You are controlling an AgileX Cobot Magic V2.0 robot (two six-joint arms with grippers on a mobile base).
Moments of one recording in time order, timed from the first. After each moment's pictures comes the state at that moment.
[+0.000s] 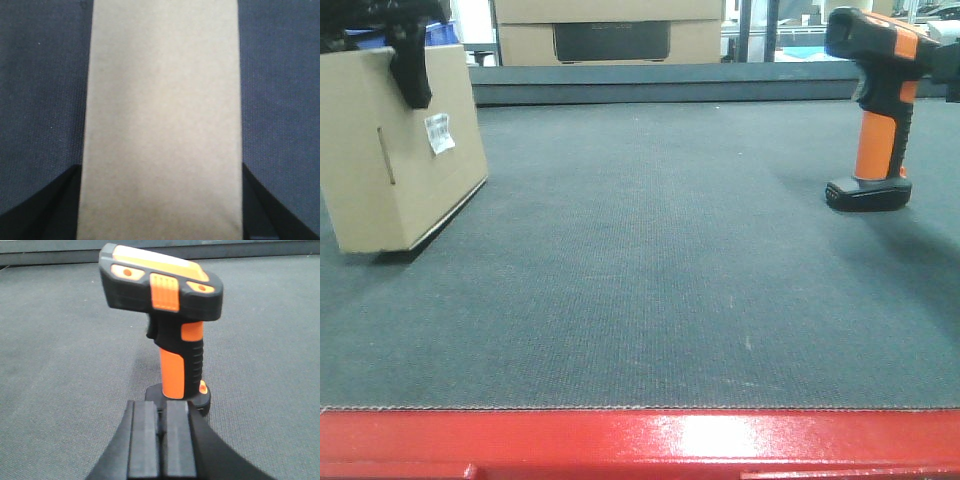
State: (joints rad) left arm -0.20 1.74 -1.50 0.16 0.88 -0.34; right arm 0.06 1.26 -0.41 0.19 -0.54 -0.04
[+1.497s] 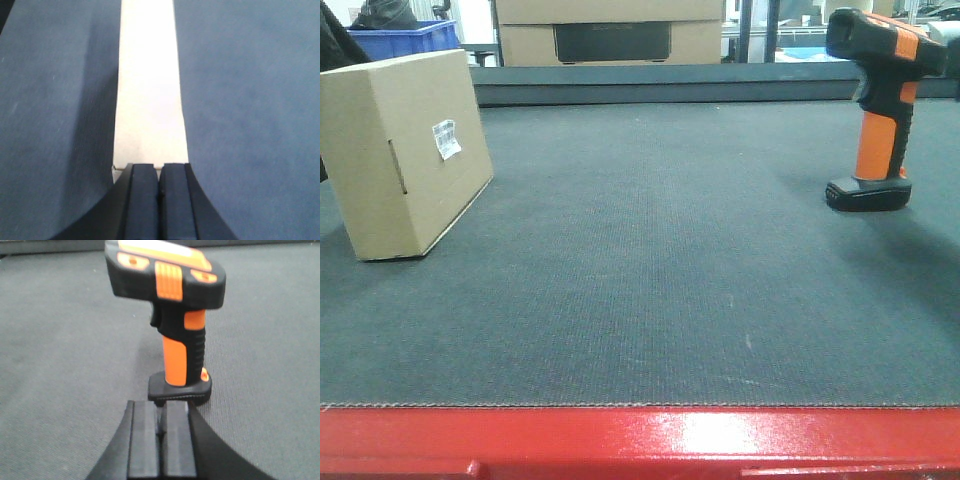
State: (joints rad) left arm -0.20 1.16 -0.94 0.11 0.45 -0.34; right arm 0.06 1.15 -0.41 0.19 -0.41 -0.04
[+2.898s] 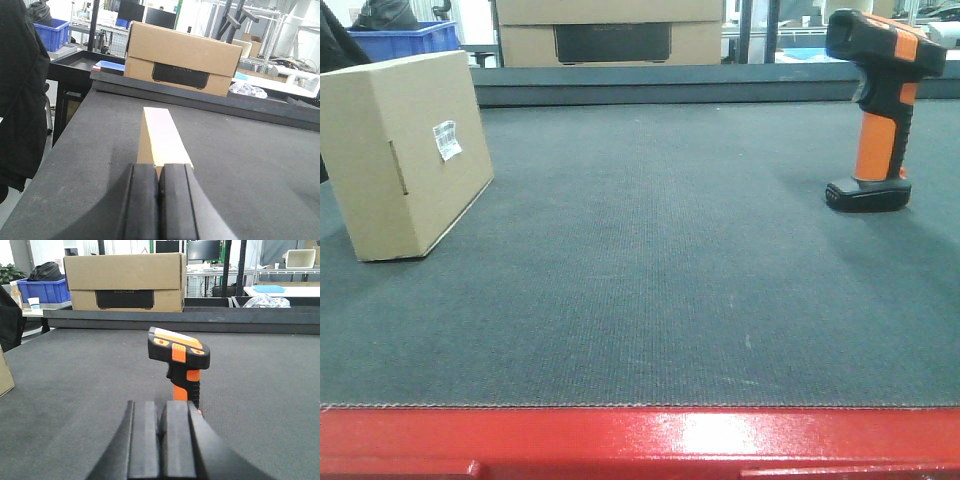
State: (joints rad) left arm -0.10 0.23 -0.36 0.16 0.19 -0.34; right arm 0.06 0.36 -0.22 0.12 -0.06 -0.04
